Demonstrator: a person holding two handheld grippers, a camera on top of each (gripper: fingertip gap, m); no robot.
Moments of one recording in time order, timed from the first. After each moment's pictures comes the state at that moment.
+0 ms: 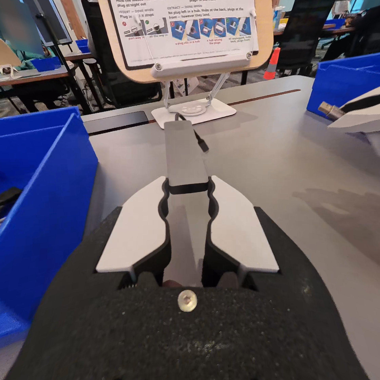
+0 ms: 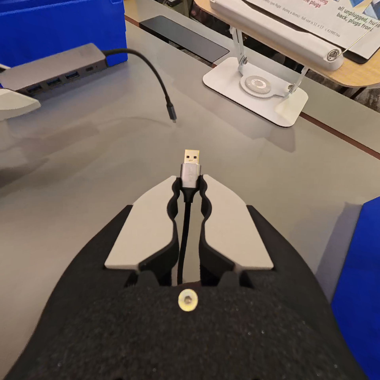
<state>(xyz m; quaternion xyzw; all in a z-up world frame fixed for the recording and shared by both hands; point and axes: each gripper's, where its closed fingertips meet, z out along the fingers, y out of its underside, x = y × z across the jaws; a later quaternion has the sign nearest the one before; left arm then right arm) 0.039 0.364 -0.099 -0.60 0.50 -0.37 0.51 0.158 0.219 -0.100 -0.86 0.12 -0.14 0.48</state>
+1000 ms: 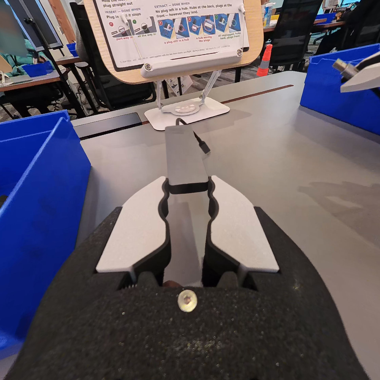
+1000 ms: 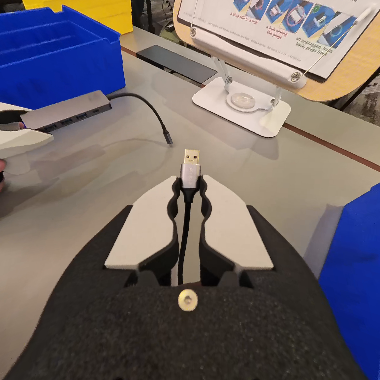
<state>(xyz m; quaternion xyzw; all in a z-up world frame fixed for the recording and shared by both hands) 0.044 0.357 -0.102 -0.58 0.52 -0.37 0.51 0.174 0.207 -0.071 -0.84 0.13 -0.12 0.51</state>
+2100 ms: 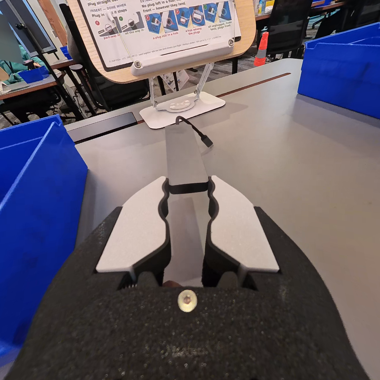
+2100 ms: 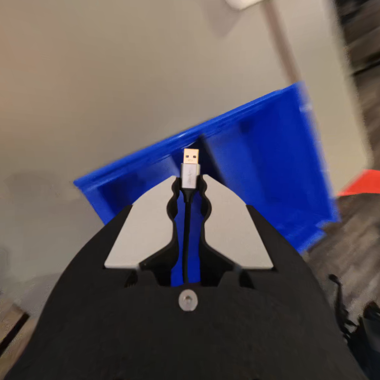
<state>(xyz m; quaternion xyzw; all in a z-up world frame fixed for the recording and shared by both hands) 0.045 0.350 -0.106 -0.57 0.54 -0.35 0.51 0.306 0.033 -0.064 -0.96 -0.06 -0.16 0.24</state>
